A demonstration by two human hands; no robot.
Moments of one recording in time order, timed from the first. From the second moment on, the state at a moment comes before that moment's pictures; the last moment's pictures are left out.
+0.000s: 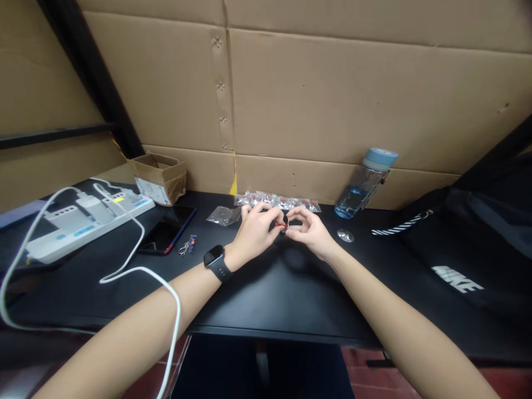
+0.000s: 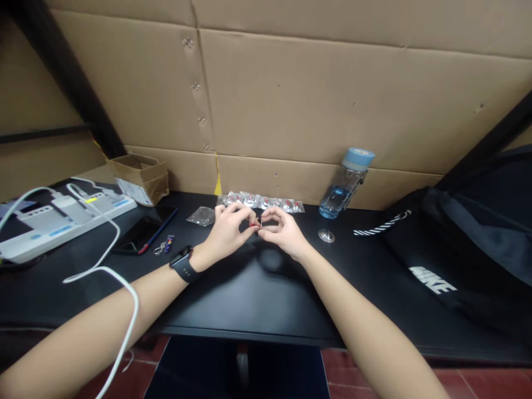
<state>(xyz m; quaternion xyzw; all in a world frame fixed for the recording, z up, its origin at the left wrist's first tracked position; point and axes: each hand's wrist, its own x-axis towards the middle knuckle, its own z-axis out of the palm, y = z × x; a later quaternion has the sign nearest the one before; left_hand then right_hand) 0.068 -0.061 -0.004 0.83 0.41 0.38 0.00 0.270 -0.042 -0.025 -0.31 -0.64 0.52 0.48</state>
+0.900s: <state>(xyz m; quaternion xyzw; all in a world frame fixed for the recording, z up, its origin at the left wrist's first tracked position) 0.068 -0.056 -0.011 0.79 0.43 0.43 0.07 0.267 -0.046 -0.013 -0.40 -0.72 0.39 0.42</state>
